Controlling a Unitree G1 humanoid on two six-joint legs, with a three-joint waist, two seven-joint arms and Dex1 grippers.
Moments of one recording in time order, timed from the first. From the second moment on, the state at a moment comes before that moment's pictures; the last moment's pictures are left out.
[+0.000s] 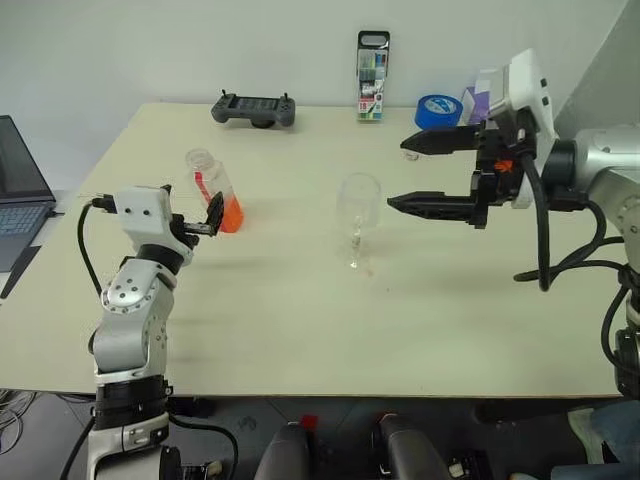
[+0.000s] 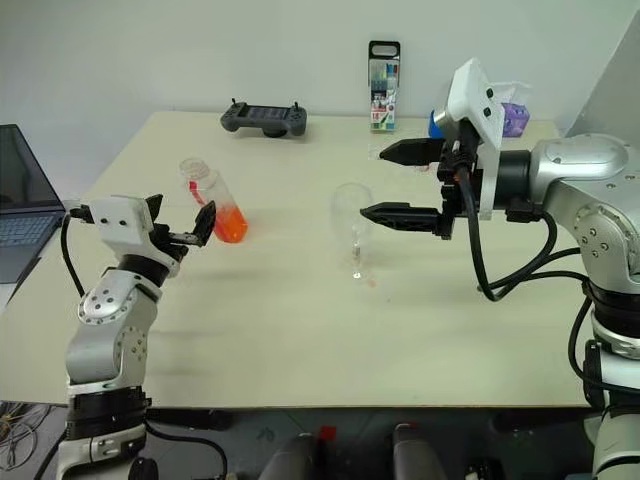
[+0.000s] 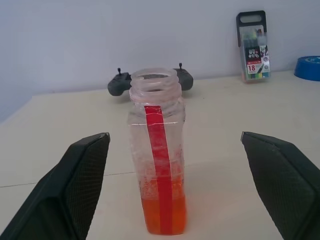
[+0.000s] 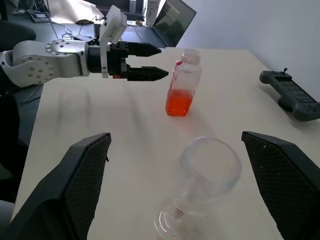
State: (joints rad) left arm -0.39 0.47 0.31 0.01 -0.31 0.29 -0.32; right arm -0.96 -0.81 0.02 -0.30 0.68 0.91 0.98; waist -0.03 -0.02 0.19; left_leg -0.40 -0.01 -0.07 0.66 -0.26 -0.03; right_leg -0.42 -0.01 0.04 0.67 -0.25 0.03
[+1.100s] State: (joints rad) left arm -0.86 0.49 0.24 0.88 -0.20 -0.10 -0.45; right arm -0.95 -0.82 0.02 -0.36 0.69 0.95 0.95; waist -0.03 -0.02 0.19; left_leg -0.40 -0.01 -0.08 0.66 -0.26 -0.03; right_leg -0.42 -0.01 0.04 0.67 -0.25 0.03
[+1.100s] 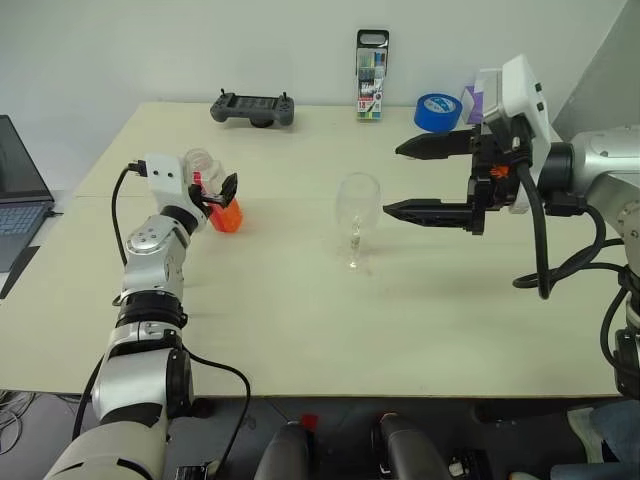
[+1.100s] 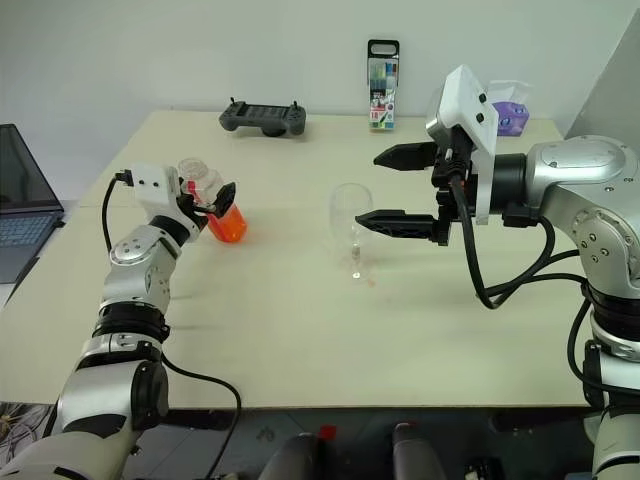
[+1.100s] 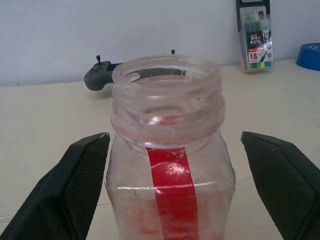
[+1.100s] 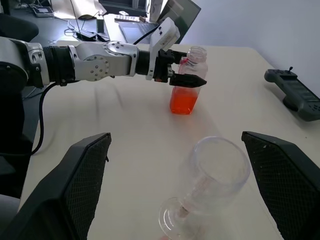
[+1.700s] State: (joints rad) left arm -0.96 0.48 0.24 1.07 -0.16 -0.21 -0.44; right arm -0.89 -0.82 0.01 -0.40 0.69 0.96 0.89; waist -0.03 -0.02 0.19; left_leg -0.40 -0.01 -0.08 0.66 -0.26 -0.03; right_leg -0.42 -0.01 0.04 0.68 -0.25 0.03
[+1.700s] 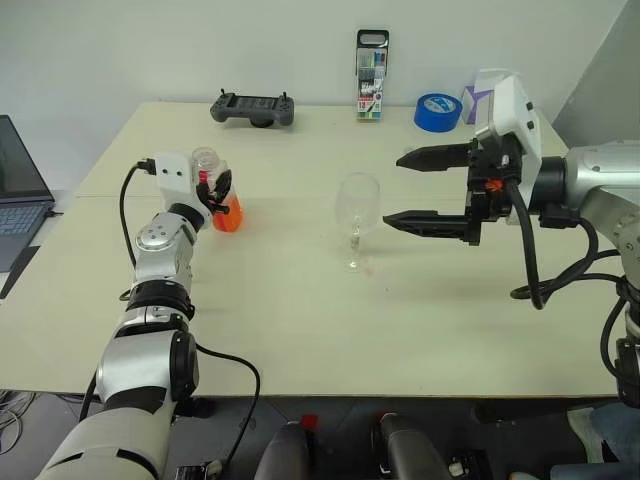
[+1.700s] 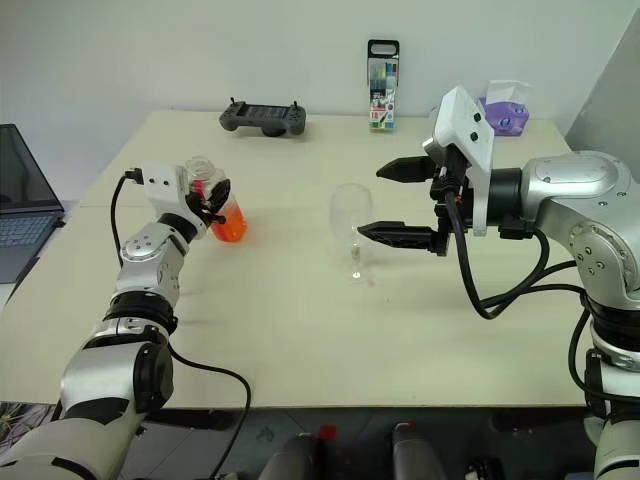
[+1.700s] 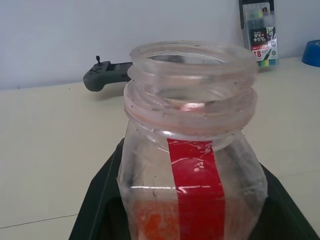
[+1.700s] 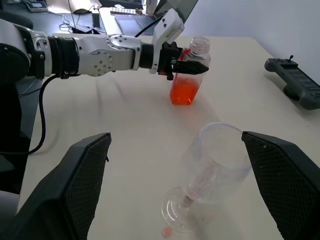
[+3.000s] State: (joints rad) left arm -1.30 0.50 -0.33 1.17 0.56 -0.93 -0.16; right arm -0.15 -0.40 -0.02 -0.87 0.41 0.74 0.19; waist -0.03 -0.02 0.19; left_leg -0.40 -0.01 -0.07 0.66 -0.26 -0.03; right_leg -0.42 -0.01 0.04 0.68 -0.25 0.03
